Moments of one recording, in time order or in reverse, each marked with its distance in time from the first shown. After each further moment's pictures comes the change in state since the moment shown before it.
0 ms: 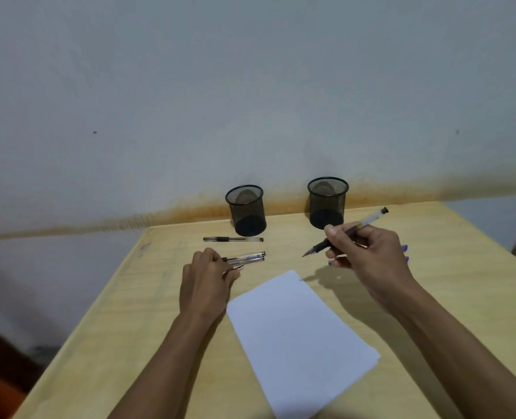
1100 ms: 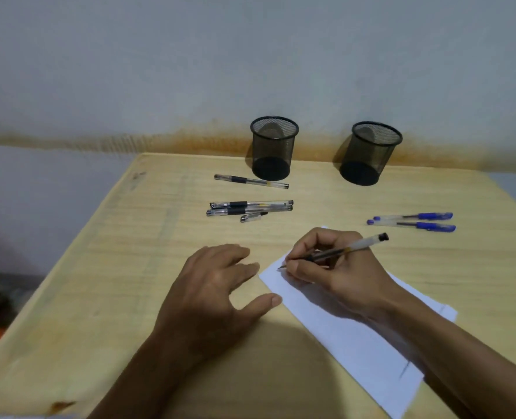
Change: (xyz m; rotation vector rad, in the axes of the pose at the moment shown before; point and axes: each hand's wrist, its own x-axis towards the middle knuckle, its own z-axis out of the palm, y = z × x) left_hand -0.080 -0.034 -0.019 -0.292 -0.115 0.187; right_hand -0.041 0.039 0.089 -0.247 -0.409 0.092
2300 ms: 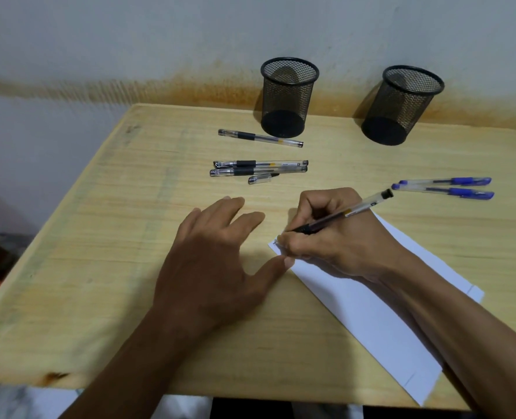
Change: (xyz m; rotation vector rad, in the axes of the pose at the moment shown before) left_hand 0.006 0.005 -0.002 0.076 -0.086 -0.131; right_hand 0.026 0.016 0.018 -0.013 -0.133 -0.013
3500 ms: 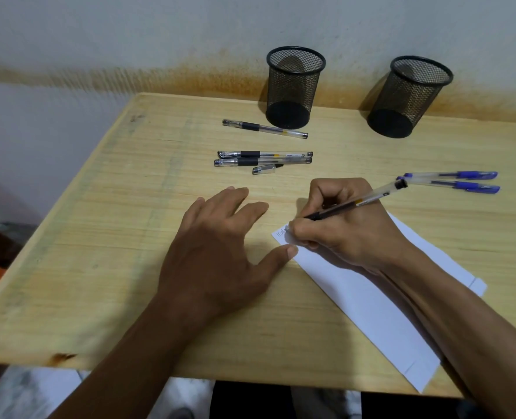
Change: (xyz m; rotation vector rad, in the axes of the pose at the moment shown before) left_hand -0.001 0.001 0.001 -0.001 -0.008 0.009; right_hand -0.001 0.002 0.002 -0.021 0.084 -0.038
